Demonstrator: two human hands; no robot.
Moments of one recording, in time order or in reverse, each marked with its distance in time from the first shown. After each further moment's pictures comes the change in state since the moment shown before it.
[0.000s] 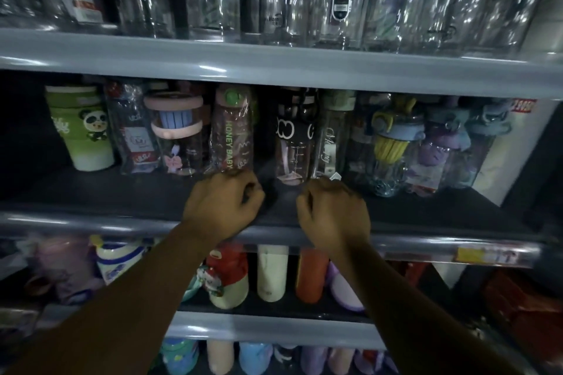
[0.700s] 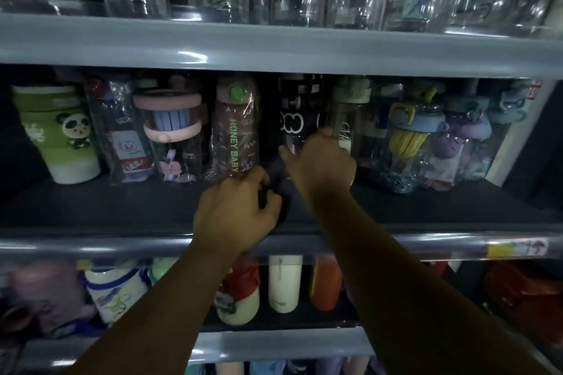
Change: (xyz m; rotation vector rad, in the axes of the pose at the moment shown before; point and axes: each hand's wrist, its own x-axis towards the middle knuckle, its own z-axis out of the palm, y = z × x) left_hand 0.003 -0.004 0.008 -0.093 0.066 0.001; right_hand 0.088 -0.053 0.015 -0.061 -0.064 0.466
